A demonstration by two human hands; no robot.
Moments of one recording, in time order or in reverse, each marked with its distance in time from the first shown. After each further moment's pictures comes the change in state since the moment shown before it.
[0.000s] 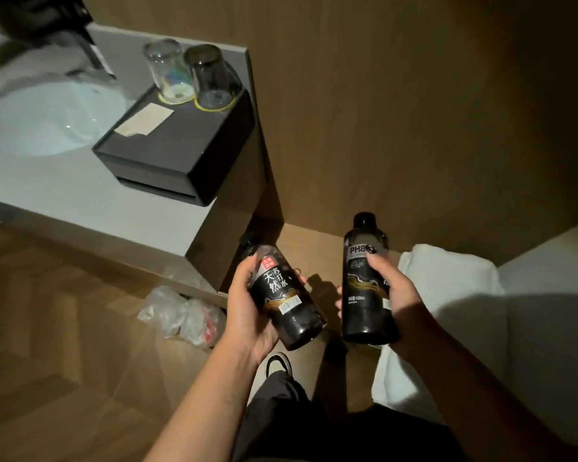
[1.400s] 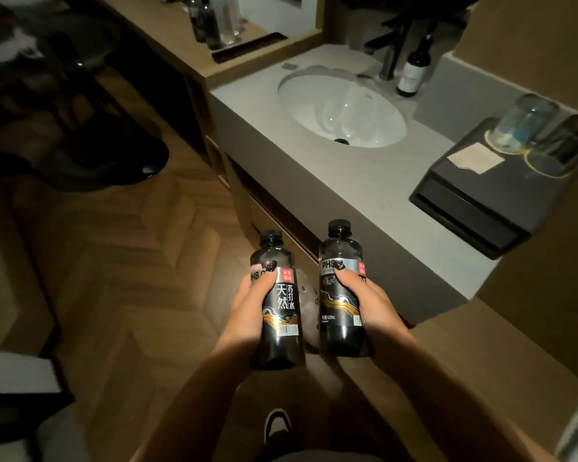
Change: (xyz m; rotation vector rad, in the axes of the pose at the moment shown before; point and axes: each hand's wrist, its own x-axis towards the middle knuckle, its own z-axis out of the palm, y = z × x) left_hand -0.203 0.267 -0.264 0.234 0.415 0.471; right_hand 0.024 0.231 0.379 -0.617 -0.356 0.048
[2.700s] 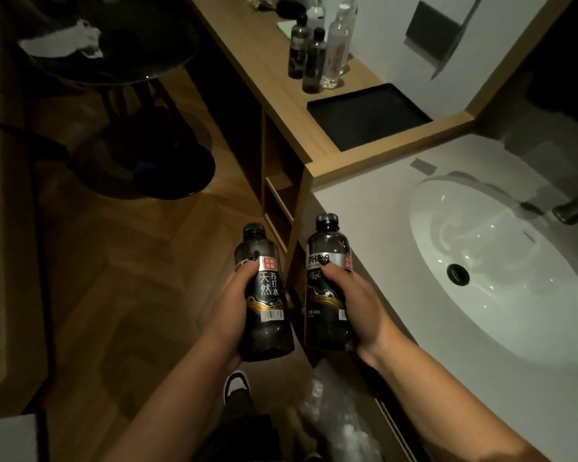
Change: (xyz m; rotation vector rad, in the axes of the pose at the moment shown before) left_hand 0.333 0.284 -0.142 -0.218 0.133 0.004; right_hand 0.369 -0.194 0.275 -0.195 -0.203 0.025
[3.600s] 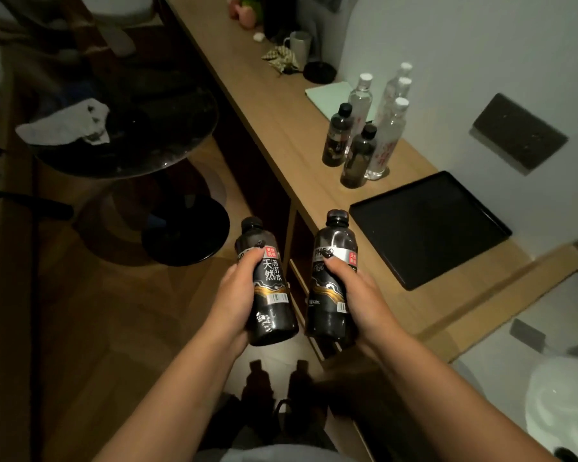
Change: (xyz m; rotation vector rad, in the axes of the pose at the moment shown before) left_hand 0.278 0.264 0.011 0.036 0.123 0.042; right_hand 0.300 -0.207 0.103 -0.049 0.060 -0.033
